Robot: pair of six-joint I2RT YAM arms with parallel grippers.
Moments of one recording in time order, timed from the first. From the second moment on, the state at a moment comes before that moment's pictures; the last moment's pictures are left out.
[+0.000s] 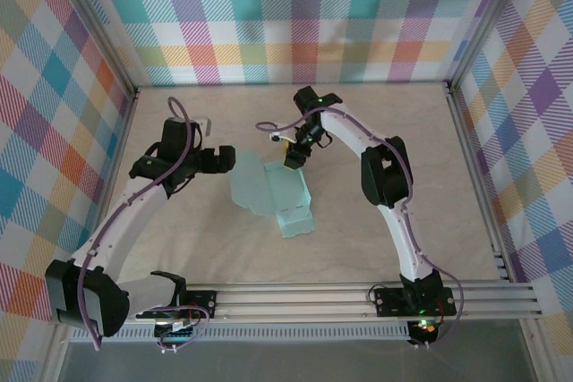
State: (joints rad) left arm -0.25 1.20 1.04 -0.62 0.00 -0.19; right arm 0.53 2.41 2.17 -1.11 -0.55 -0.96
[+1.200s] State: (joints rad) left arm -0.25 1.22 1.04 -0.61 0.01 -0.16; right arm 0.57 2.36 1.97 -0.84 -0.37 -0.87
